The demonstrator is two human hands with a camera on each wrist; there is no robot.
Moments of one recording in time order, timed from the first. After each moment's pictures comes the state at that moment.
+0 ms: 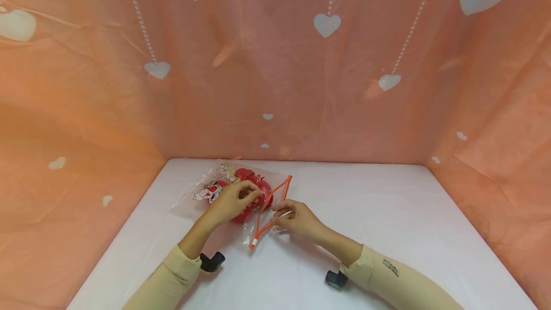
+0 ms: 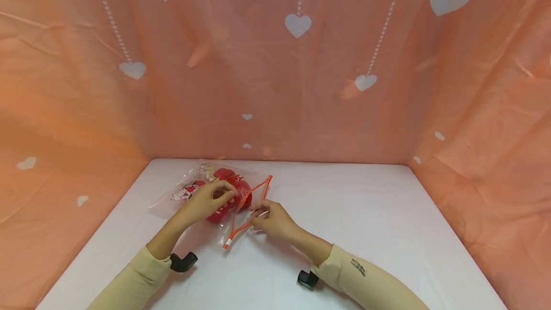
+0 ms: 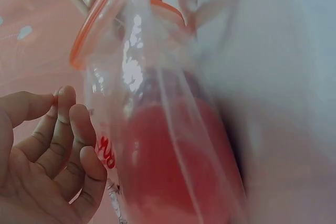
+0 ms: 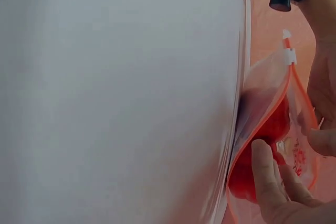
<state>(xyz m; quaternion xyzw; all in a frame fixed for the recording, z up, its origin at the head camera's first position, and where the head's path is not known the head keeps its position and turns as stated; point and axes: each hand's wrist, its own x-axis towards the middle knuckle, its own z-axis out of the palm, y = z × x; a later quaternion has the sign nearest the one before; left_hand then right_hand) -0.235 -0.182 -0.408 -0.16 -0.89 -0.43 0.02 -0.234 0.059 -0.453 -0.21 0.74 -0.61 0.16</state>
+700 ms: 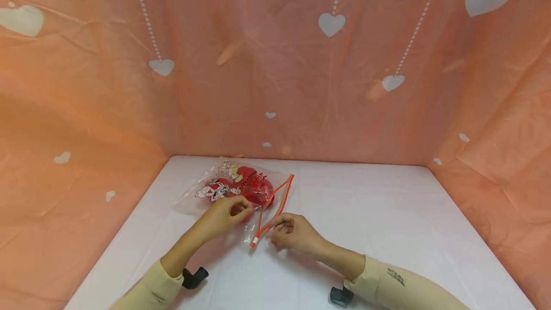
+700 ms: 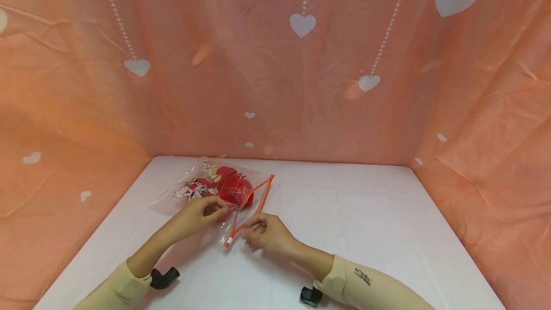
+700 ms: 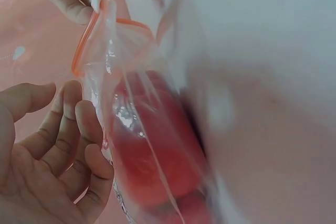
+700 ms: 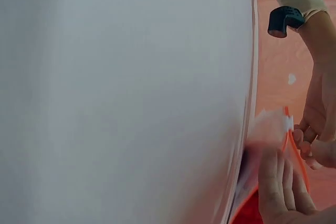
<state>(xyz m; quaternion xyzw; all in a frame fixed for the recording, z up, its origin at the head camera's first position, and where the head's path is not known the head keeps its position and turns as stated) -0.199 -0.205 -0.419 -0.21 -0.91 -0.37 0.03 -0.197 0.056 -0.453 -0.22 0.72 -0.62 0.21</state>
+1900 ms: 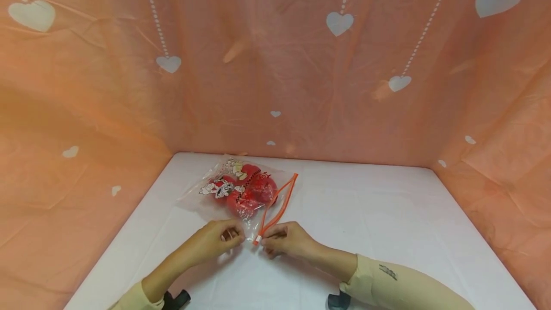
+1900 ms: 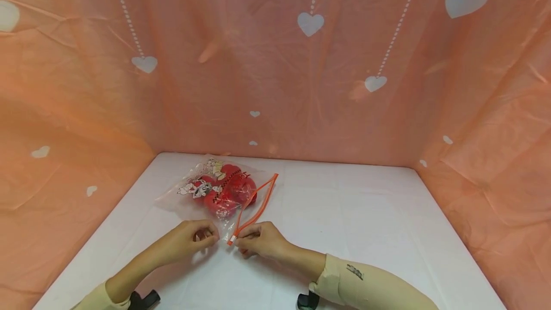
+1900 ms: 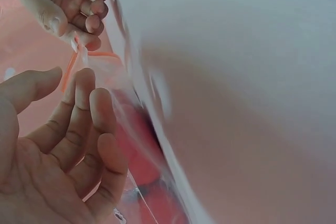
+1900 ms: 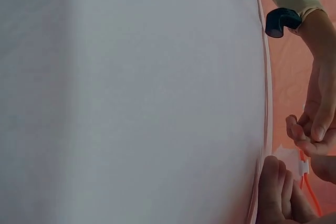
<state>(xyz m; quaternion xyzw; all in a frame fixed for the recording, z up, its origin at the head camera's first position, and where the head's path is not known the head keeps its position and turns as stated) -0.152 -0.228 -0.437 -0.22 -0.90 -0.38 -0.06 -0.186 0.033 -0.463 -0.17 0.70 -0.64 0.27</state>
